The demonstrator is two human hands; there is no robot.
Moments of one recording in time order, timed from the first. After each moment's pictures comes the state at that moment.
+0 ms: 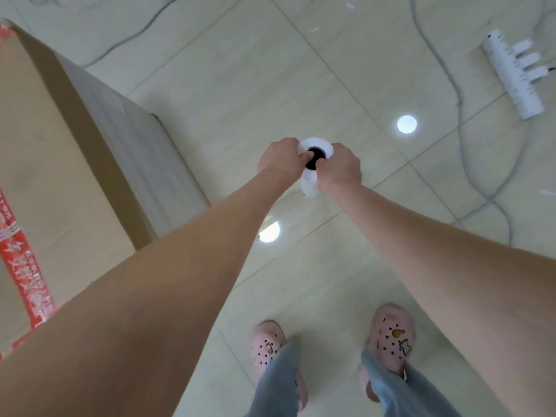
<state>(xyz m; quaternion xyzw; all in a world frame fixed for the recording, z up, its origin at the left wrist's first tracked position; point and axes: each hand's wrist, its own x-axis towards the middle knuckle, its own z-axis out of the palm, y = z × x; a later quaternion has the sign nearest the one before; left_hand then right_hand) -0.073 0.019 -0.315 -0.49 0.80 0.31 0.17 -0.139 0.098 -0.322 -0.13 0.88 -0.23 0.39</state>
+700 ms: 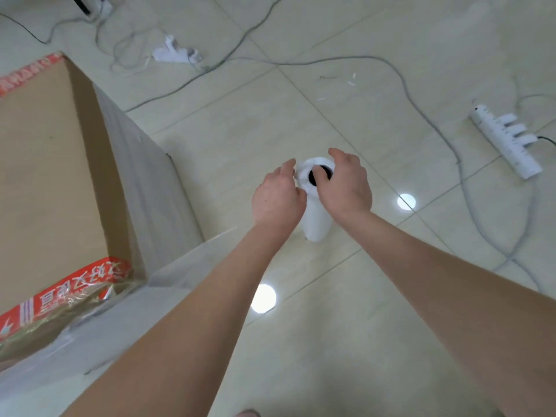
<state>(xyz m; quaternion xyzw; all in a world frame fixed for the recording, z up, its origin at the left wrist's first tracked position) -0.030 0.063 -0.342 -0.49 0.84 0.22 -0.06 -0.130 0.113 -0.346 -0.31 0.88 -0.30 0.21</state>
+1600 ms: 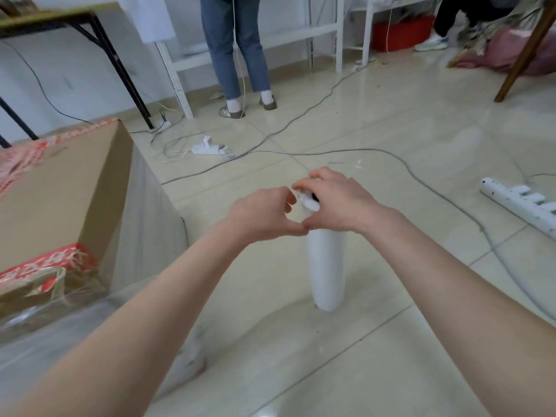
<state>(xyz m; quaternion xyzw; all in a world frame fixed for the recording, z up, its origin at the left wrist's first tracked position) -0.002 0.052 -0.344 -0.42 0.90 0.13 0.00 -0.138 0.114 -0.361 -0.62 0.77 -0.15 0.09</state>
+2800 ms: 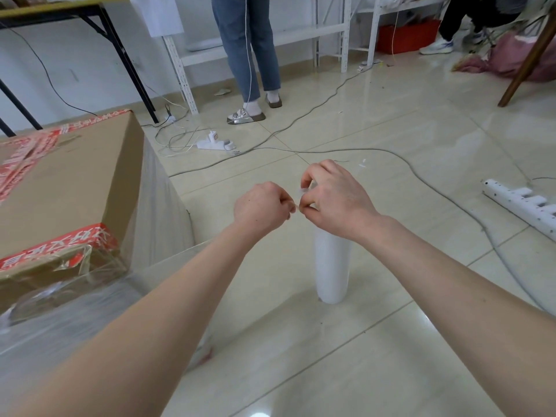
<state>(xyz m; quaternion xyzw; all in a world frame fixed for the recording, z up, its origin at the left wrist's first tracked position) 0.010 0.040 -0.367 -0.48 0.85 0.16 -0.11 -0.116 0.114 -0.378 -0.70 0.68 -0.20 -0.11</state>
